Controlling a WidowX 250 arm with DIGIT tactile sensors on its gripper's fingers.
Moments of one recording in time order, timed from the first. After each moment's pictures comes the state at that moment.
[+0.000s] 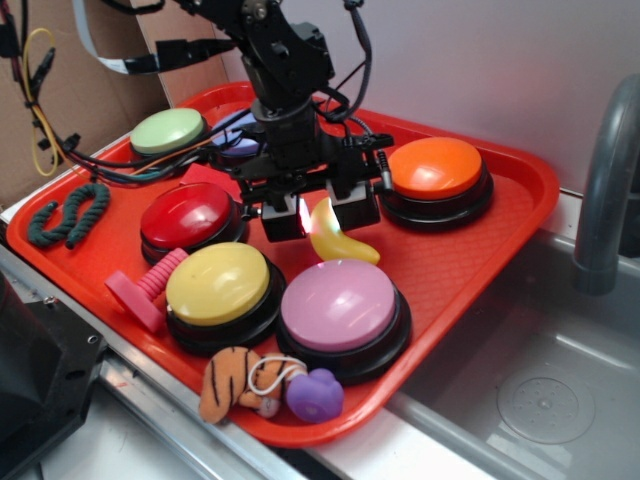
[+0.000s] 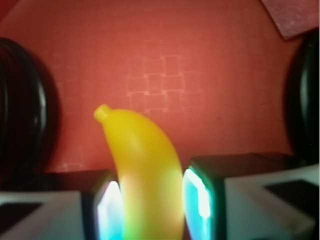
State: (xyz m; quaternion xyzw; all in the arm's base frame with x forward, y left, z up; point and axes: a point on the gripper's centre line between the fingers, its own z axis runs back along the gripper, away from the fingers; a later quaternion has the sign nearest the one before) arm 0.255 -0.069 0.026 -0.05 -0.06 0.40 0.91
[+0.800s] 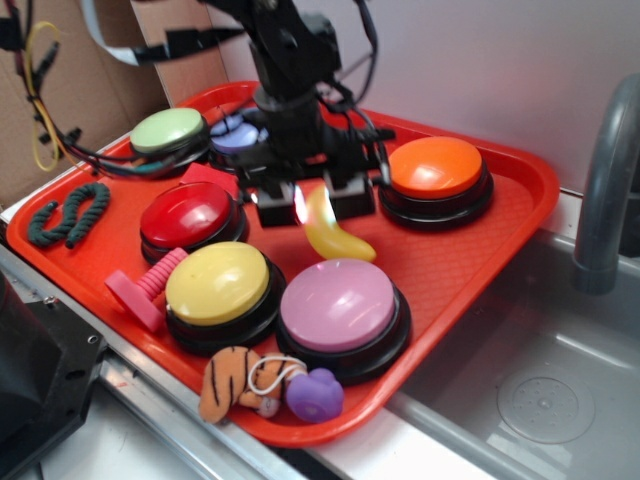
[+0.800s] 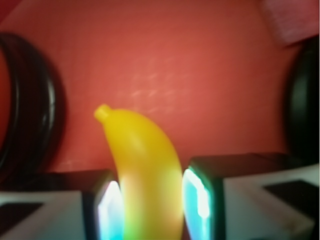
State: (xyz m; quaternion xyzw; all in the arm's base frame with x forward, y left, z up) arm 0.246 -0.063 0.060 -0.02 -0.07 0.38 0.92
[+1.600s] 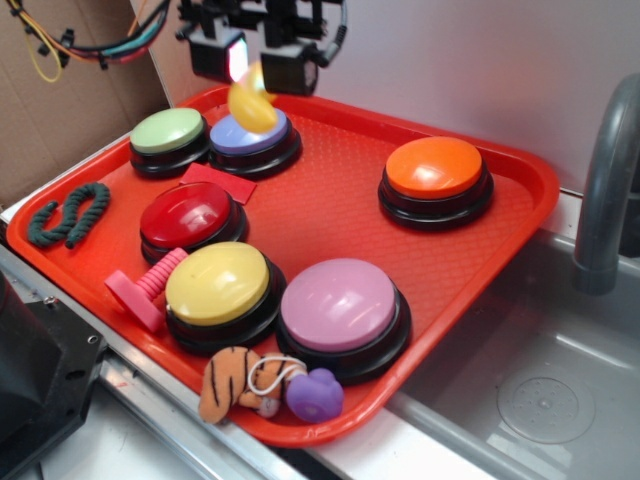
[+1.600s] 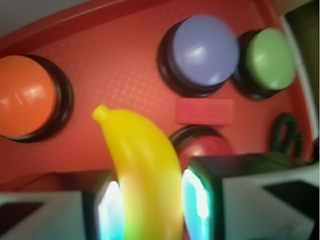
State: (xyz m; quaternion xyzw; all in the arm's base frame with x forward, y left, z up) arm 0.248 -0.023 0.150 0.07 0.01 0.20 0.98
